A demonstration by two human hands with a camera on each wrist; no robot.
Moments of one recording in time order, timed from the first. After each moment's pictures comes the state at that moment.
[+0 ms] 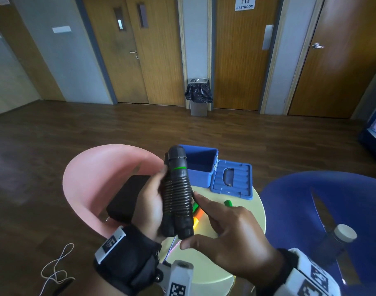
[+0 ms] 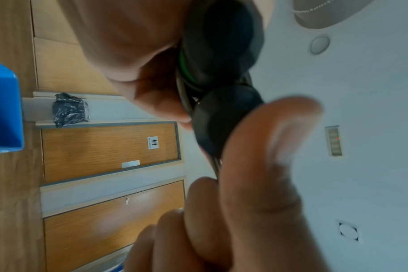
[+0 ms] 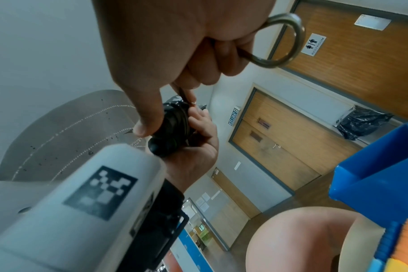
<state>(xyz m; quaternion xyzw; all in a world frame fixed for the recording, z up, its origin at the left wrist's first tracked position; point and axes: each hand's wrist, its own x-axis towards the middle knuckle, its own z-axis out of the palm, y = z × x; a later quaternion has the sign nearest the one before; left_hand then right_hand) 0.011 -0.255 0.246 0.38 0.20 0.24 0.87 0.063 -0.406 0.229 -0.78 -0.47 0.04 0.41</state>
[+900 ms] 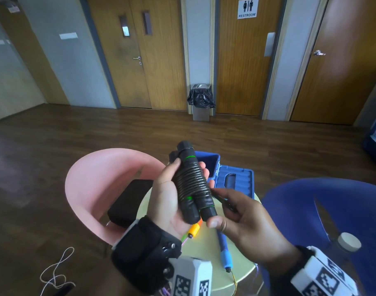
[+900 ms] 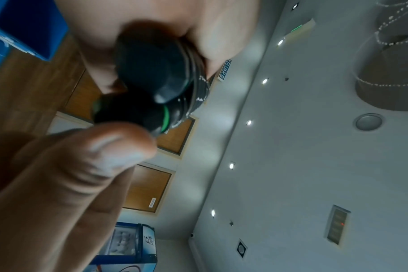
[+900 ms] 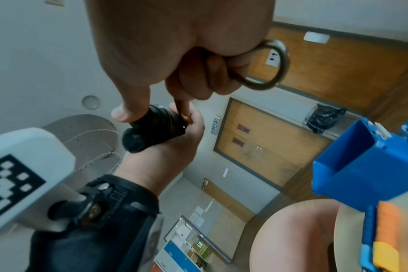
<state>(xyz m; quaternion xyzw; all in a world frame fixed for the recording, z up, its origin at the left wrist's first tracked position) 0.037 -0.265 0.266 0.29 0.21 0.22 0.91 0.098 -0.412 0.220 -0.62 -0.44 0.18 0.62</state>
